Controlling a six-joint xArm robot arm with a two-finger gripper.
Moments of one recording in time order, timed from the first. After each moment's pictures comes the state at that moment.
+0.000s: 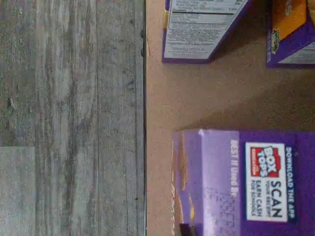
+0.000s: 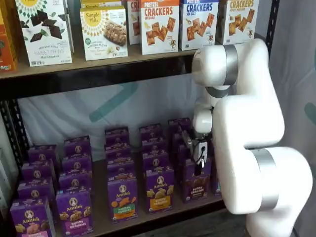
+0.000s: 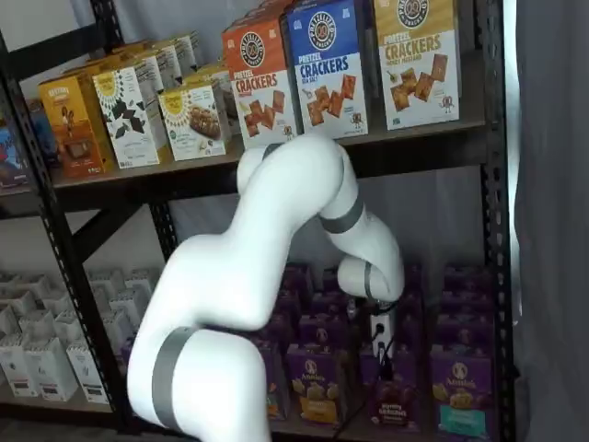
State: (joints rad) arm -0.17 1.05 -1.52 0.06 0.46 -1.78
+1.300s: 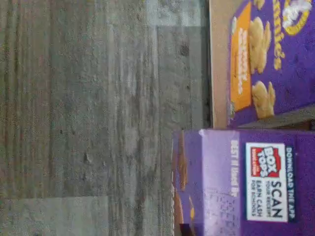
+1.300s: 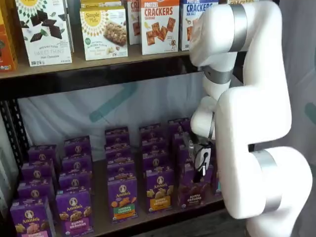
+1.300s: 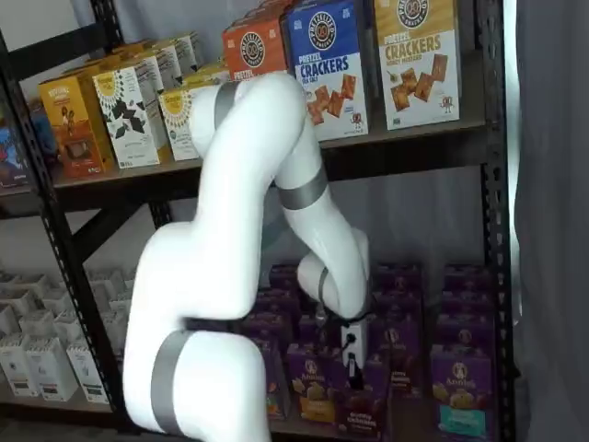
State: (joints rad) arm -0.07 0.66 -0.93 0.48 0.22 -2.11
